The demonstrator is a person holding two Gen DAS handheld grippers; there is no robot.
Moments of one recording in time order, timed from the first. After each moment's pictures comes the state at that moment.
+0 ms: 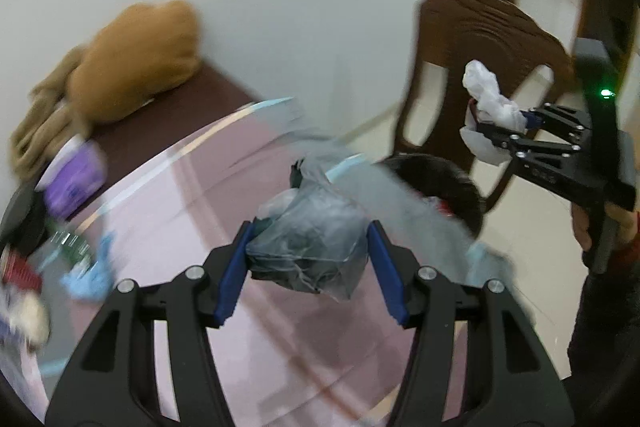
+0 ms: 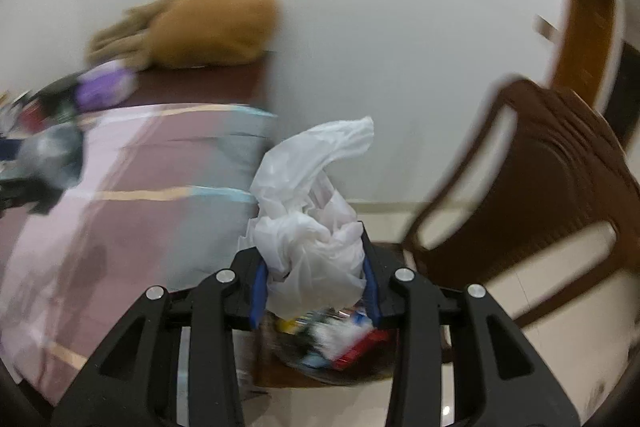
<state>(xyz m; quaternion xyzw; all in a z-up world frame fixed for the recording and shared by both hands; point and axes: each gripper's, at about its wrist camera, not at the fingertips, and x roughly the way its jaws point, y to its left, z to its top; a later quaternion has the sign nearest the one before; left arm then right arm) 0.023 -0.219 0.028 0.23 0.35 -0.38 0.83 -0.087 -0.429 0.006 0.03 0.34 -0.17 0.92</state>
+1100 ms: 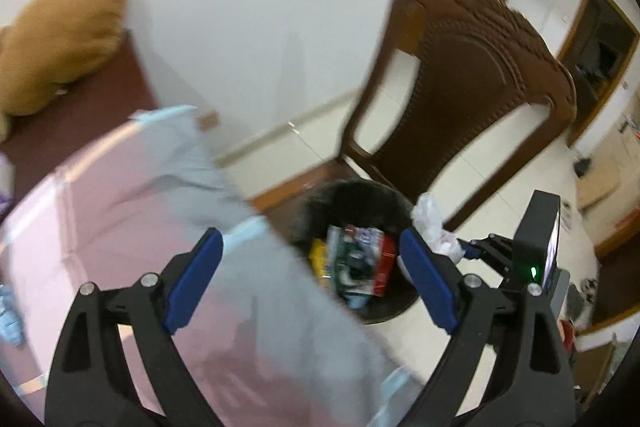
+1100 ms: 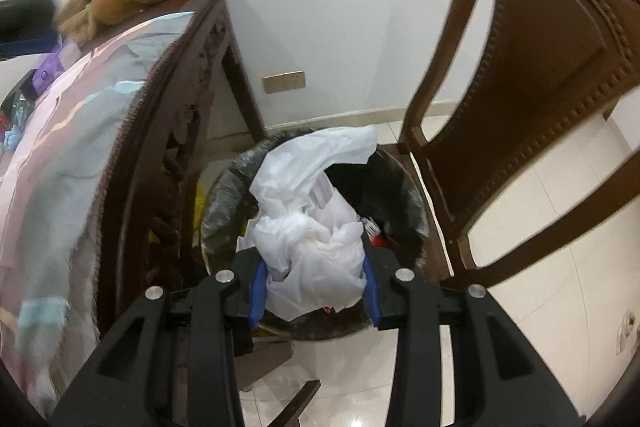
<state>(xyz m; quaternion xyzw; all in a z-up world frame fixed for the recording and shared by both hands) 0.070 -0.329 0.009 0.16 0.42 -0.39 0.80 -0.066 -0.489 -0.104 0.11 0.45 -0.14 0.88</state>
